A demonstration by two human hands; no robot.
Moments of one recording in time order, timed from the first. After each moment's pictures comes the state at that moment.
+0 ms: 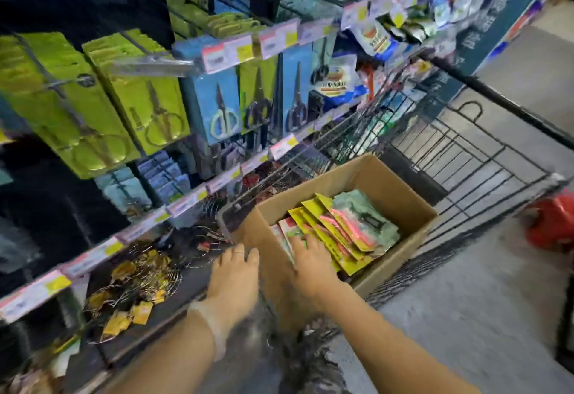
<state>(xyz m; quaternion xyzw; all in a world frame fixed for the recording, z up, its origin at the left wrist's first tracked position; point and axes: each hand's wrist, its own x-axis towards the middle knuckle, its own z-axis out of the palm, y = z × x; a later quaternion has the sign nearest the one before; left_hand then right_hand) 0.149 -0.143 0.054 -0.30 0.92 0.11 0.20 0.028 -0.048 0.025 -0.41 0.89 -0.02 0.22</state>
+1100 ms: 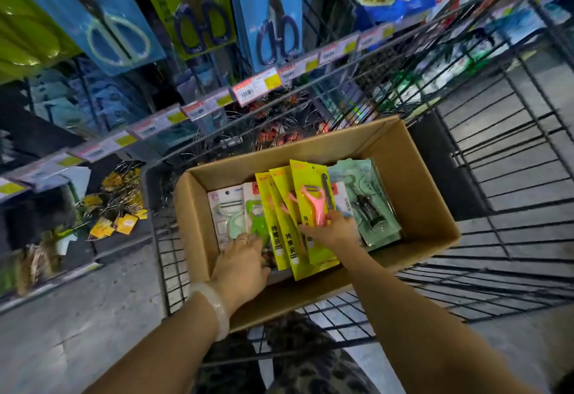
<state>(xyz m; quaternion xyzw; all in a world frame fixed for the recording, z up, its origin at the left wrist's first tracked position) -0.036 -0.070 -0.025 -0.42 0.81 0.29 0.28 -0.218 -0.009 -0.105 -0.17 0.86 -0.10 0.48</state>
